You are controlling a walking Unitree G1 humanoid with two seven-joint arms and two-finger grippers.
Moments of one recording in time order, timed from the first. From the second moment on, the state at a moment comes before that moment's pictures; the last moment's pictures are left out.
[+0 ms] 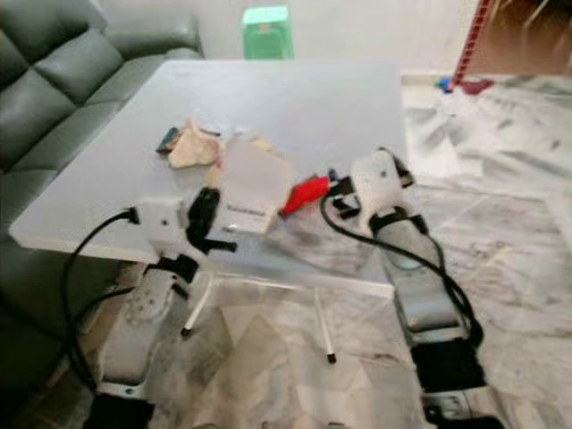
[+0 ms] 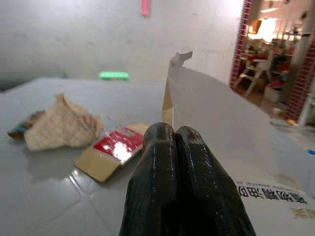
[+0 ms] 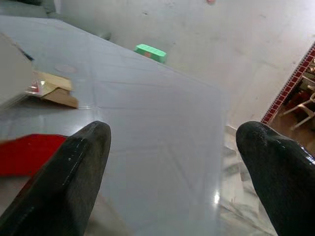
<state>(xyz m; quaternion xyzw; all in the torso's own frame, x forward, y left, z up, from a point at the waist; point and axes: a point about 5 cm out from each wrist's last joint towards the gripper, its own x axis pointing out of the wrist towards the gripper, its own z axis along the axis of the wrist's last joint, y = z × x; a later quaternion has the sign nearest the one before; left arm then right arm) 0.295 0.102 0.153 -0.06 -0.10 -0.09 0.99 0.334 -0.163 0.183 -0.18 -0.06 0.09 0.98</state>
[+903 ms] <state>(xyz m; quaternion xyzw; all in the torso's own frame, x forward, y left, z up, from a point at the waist) 0.270 0.149 0.141 0.02 -0.10 0.05 0.99 0.336 -0.164 0.179 -0.19 -0.01 0.23 0.95</state>
